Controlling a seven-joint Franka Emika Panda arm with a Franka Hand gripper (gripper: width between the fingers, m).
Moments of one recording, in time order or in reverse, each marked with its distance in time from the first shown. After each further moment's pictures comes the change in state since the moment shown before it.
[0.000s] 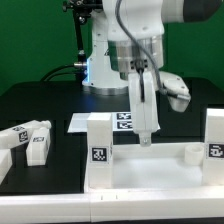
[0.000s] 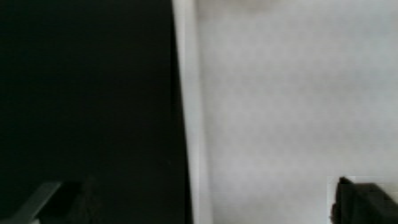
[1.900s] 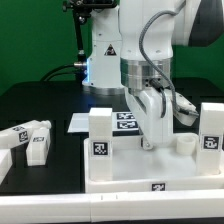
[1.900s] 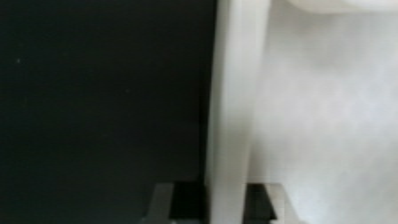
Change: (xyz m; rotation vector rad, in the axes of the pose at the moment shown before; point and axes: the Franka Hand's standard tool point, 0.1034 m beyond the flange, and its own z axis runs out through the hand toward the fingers) arm -0.003 0.025 0.025 0.013 0.078 -0.277
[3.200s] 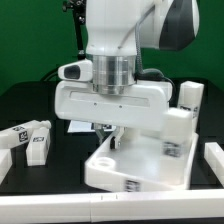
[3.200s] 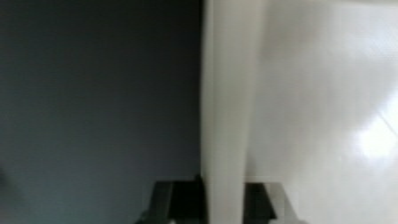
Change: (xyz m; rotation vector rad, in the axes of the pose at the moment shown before) arm 0.073 -0.016 -0.012 0.031 0.129 -1.186
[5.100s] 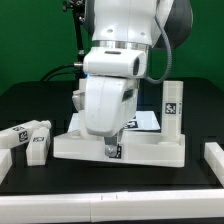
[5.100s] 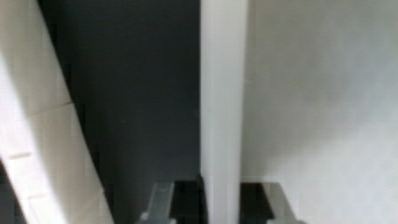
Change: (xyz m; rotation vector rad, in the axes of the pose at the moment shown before) arm 0.075 -0.037 -0.022 -0.135 0.083 -1.589
